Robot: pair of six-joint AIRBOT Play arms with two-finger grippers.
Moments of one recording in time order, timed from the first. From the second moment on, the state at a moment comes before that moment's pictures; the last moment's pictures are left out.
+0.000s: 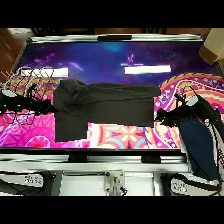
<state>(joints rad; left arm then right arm) 0.34 -1.59 1.13 0.90 -1.20 -1.15 -0.16 -1.41 0.91 -1.14 1.12 1.56</state>
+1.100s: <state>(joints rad) 0.31 -1.65 1.13 0.97 -1.09 -1.24 -0.10 -1.41 0.89 -1.13 1.06 1.58</state>
